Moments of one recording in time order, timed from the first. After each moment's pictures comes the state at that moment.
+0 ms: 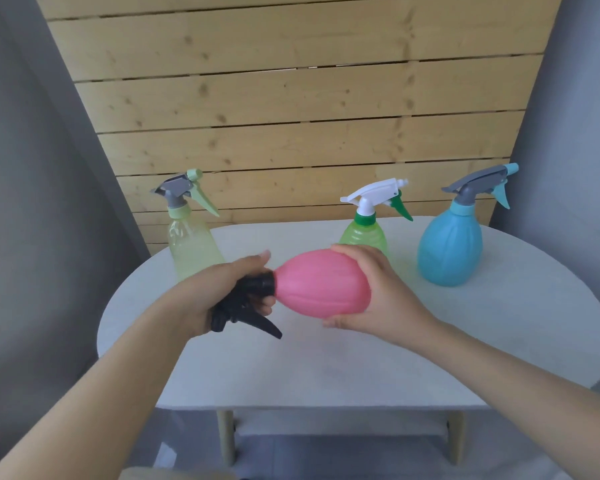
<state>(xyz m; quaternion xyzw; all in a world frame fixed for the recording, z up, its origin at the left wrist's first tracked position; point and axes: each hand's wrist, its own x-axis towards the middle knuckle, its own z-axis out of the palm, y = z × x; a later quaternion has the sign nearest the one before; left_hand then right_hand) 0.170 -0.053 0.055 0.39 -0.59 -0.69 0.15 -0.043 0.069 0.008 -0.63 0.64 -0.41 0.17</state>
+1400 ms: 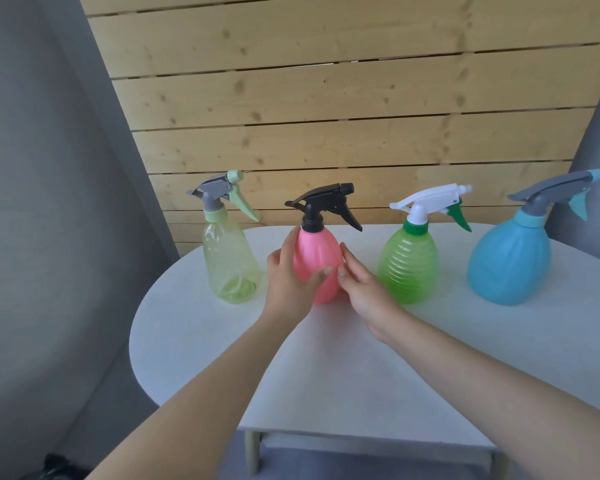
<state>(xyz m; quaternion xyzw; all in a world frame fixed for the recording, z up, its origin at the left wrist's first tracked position) 0.113 -0.084 -0.011 0.44 -0.71 -0.40 0.38 -0.009 -0.040 -0.040 -0.39 0.62 -0.55 0.40</state>
